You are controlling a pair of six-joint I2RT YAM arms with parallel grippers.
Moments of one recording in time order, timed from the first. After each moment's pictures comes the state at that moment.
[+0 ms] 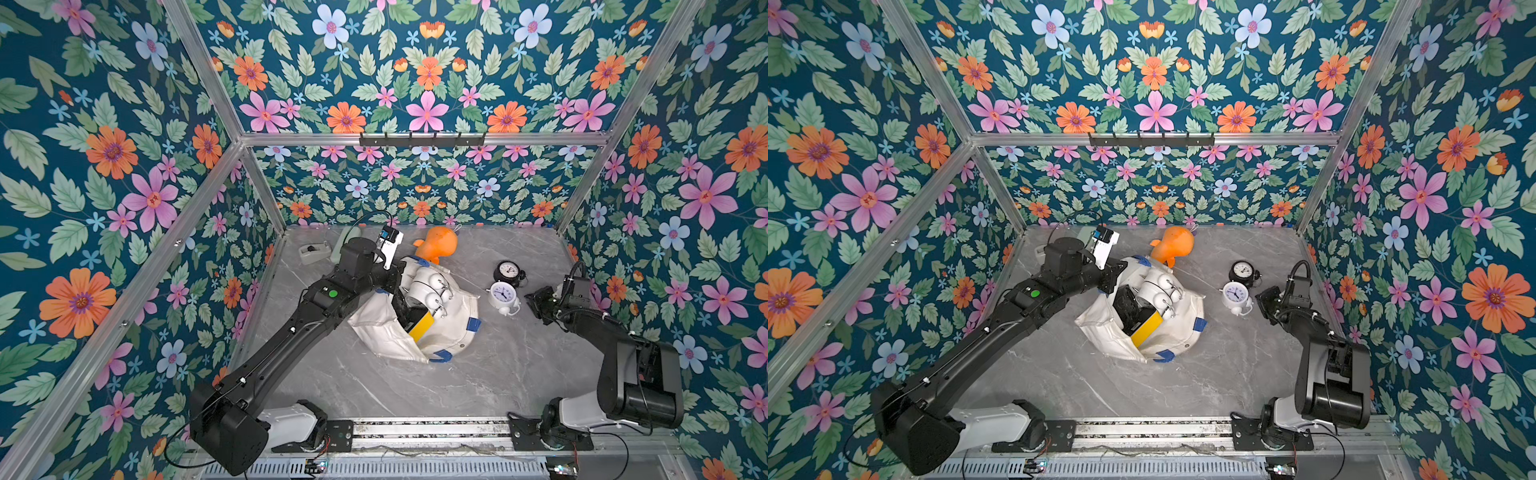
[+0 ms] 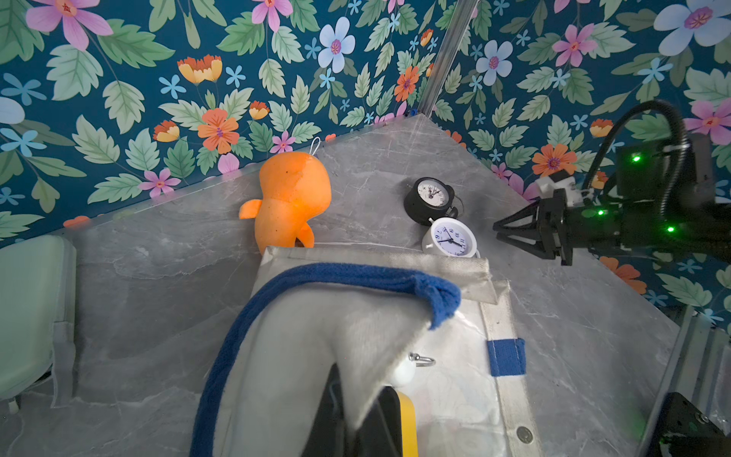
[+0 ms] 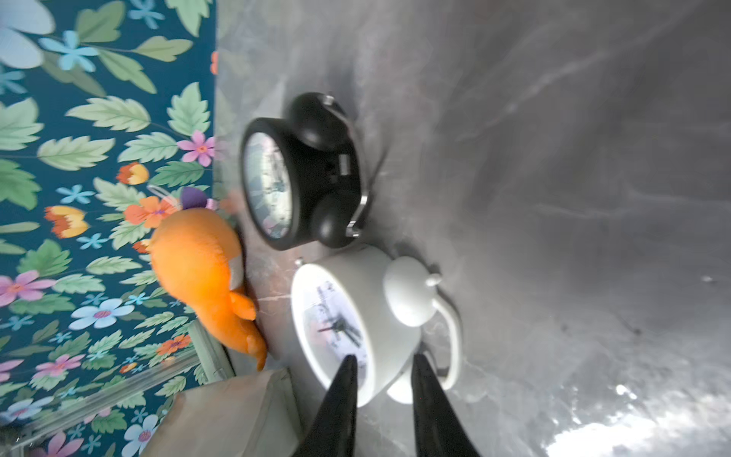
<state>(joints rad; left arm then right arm) -0.60 1.26 1.18 -0.36 0.16 -0.10 -0.25 1.43 0.71 -0.08 -0.43 0.94</state>
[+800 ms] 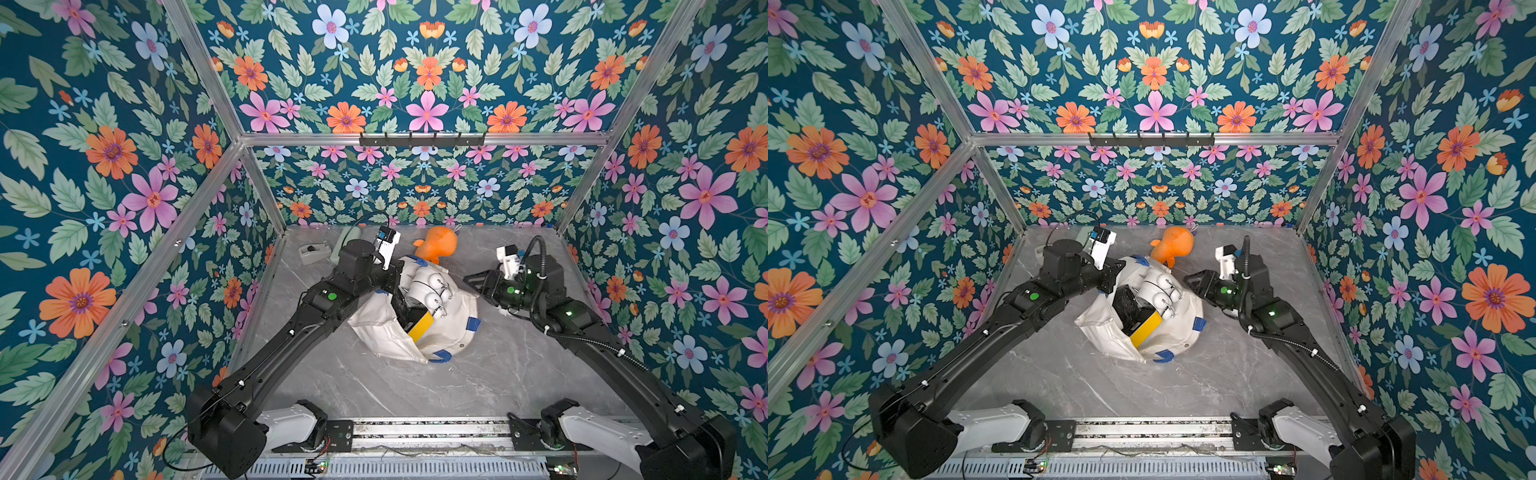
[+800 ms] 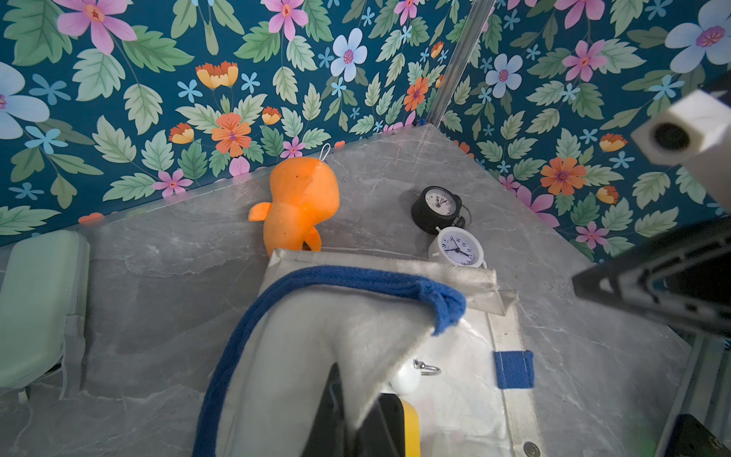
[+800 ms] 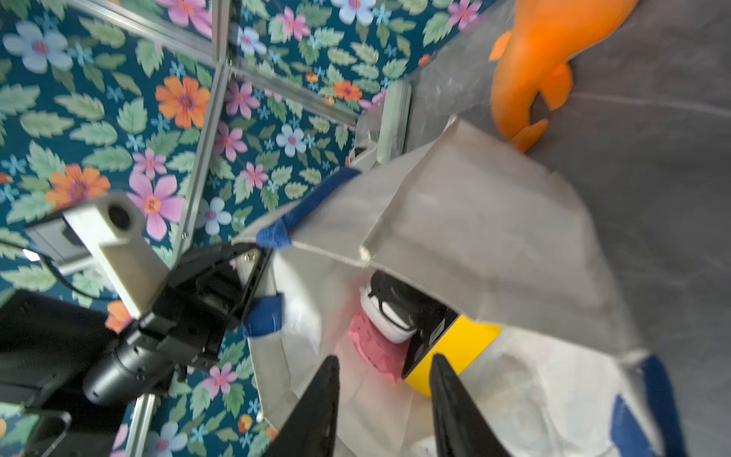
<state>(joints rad) -0.60 1.24 1.16 -0.32 0.12 -0.12 0.45 1.08 0.94 -0.28 -0.46 0.91</state>
